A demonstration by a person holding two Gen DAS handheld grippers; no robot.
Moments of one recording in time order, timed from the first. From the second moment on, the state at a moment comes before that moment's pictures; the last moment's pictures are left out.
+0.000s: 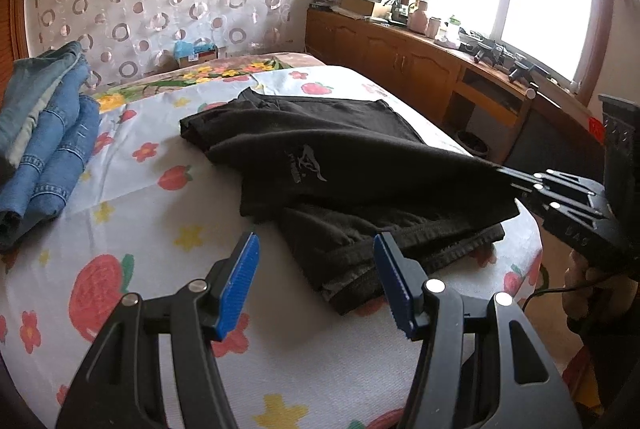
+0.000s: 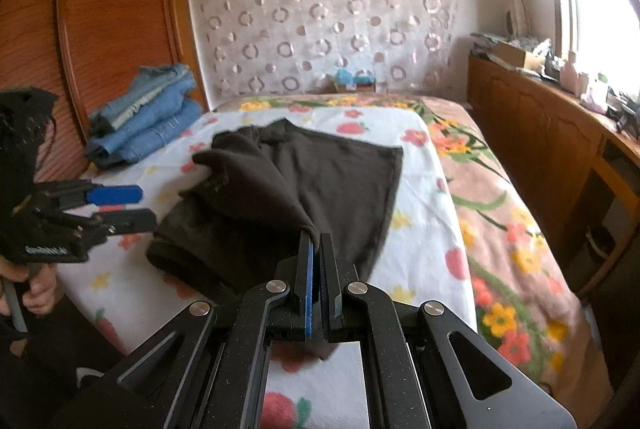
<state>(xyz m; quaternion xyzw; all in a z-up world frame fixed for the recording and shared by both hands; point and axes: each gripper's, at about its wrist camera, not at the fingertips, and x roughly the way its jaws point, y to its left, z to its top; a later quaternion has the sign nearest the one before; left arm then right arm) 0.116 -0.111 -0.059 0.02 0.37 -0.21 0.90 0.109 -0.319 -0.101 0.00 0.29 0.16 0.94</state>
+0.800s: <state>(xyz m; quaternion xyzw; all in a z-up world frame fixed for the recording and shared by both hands) 0.100 -0.101 -0.042 0.03 0.34 -0.21 0.92 0.113 -0.331 -0.110 0.02 0.32 0.13 0.94</state>
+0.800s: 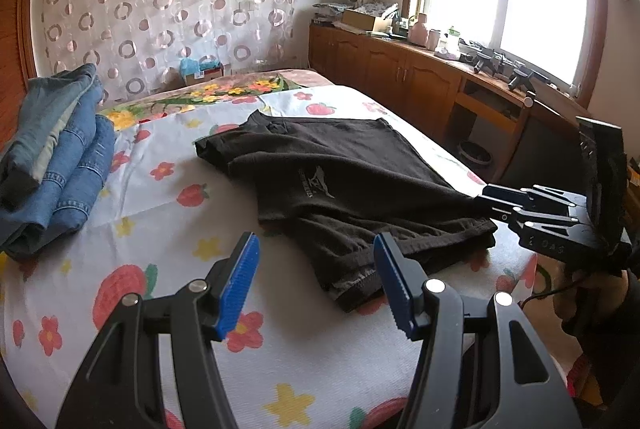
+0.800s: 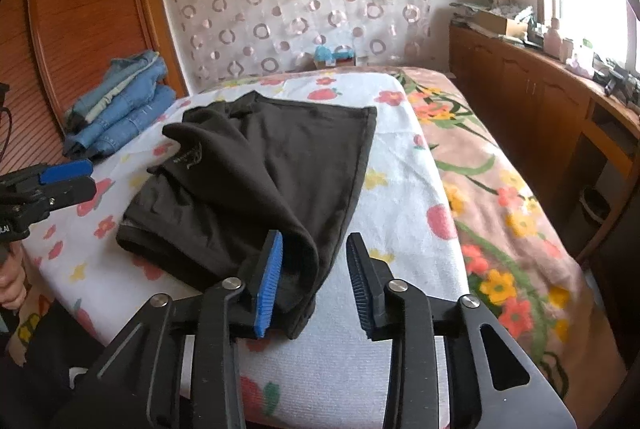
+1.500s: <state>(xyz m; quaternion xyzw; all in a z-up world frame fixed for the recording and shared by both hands) 0.118 -0.070 -0.042 0.05 0.33 -0.18 0.92 0.147 -0.264 -0.072 0.01 0.30 0.22 0.93</state>
